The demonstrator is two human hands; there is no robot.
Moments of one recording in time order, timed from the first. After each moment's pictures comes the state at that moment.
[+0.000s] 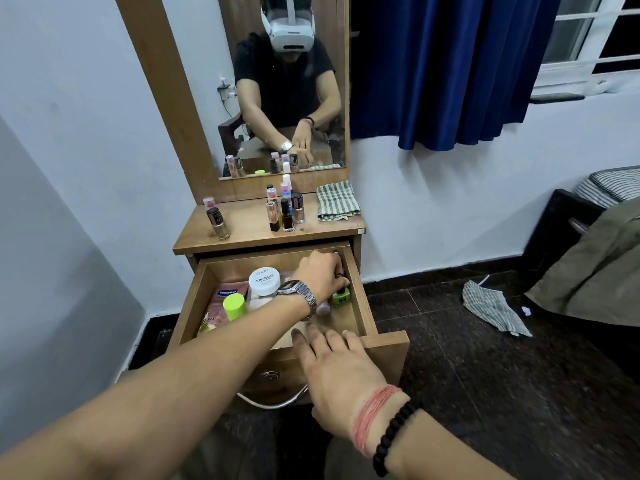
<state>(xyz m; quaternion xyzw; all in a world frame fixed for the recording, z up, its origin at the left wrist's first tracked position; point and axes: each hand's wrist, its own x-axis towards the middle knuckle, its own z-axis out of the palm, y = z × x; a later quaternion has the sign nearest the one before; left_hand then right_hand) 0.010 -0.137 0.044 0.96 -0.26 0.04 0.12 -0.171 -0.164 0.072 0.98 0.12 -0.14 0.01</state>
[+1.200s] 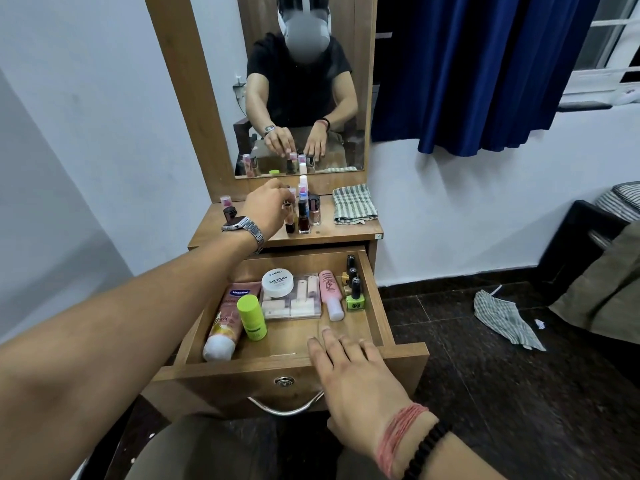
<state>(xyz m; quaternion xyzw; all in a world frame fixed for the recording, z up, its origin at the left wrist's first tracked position) 0.092 -0.054 0.126 0.94 -0.24 0.21 0.11 -0.173 -0.164 0.073 0.98 0.13 -0.14 0.01</state>
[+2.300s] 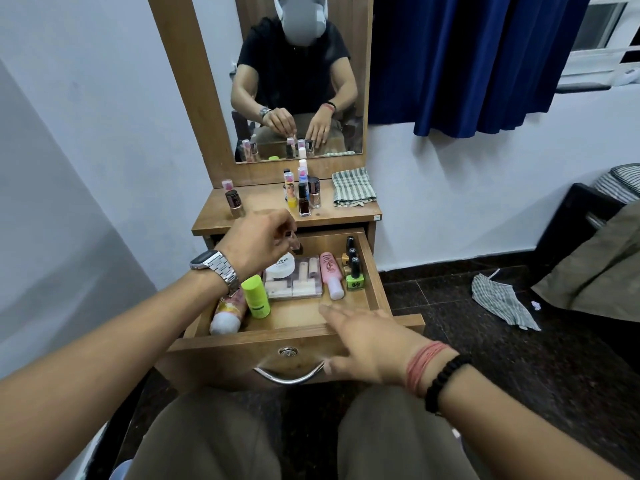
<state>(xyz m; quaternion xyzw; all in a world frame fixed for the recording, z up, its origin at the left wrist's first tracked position) -0.004 -0.019 0.110 0.92 -0.33 0.18 0.13 -0.157 -0.191 0.077 0.97 0.15 -0.15 -0.10</state>
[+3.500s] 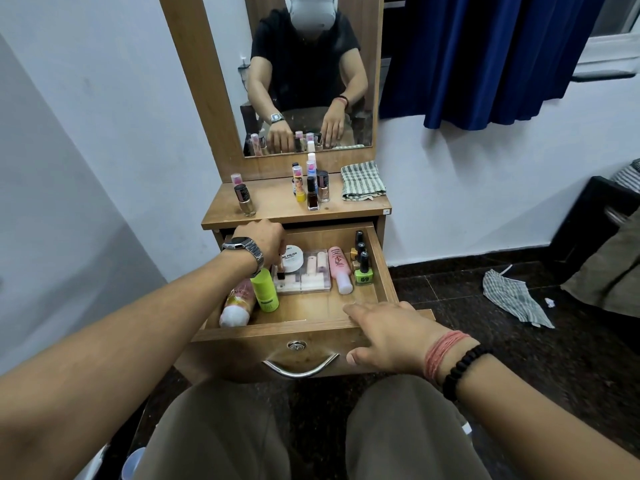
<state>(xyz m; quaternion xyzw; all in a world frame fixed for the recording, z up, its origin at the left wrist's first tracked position) 0.029 -0.023 0.087 0.98 -0.17 0.00 -0.09 -0.152 -0.205 0.069 0.98 0.13 -0.17 -0.07</state>
